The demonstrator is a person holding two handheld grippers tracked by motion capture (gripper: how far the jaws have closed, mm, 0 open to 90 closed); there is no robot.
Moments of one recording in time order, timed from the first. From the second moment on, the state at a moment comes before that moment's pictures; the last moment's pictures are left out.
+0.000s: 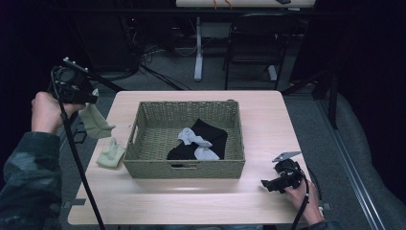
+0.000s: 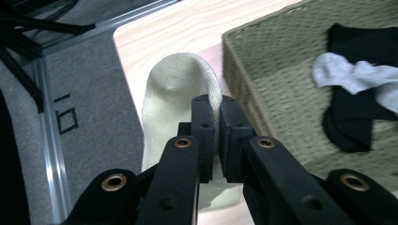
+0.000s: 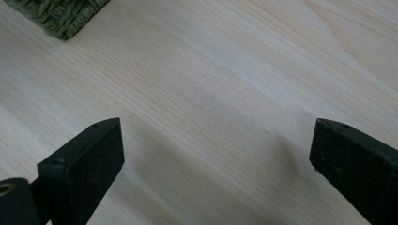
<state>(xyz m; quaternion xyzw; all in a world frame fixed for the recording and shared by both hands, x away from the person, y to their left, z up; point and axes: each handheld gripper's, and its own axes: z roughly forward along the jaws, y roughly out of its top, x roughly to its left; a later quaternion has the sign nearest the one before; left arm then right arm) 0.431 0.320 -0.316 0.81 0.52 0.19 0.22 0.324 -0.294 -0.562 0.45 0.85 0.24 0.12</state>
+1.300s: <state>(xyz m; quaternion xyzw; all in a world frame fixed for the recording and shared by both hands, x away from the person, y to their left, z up) 0.457 0.322 -0.490 0.79 0.57 0.07 0.20 0.323 -0.294 -0.562 0.46 0.85 0.25 0.12</state>
